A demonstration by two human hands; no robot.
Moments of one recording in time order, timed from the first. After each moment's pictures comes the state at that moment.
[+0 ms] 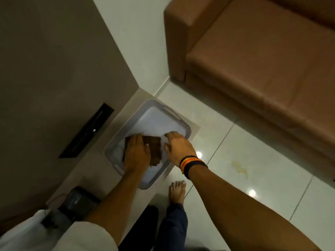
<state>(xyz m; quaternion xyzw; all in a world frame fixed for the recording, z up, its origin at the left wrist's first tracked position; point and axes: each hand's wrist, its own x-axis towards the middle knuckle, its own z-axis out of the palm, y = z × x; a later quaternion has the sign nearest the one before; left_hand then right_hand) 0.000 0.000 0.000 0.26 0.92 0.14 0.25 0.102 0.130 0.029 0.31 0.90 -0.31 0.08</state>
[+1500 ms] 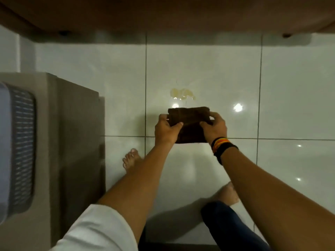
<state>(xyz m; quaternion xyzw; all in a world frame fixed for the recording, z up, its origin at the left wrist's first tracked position) 0.403 0.107 -0.248 0.26 0.77 0.20 0.55 0.559 0.124 -0.248 0.81 0.32 -0.46 -0.16</state>
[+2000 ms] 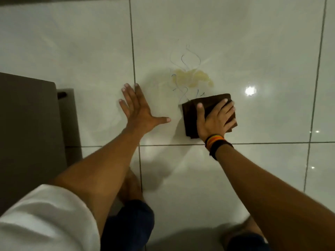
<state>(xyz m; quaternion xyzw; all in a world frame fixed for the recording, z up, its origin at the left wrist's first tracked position) 0.306 0.164 -0.469 0.54 0.74 -0.11 0.38 0.519 0.137 -0.482 0.84 0.46 -0.27 0.02</state>
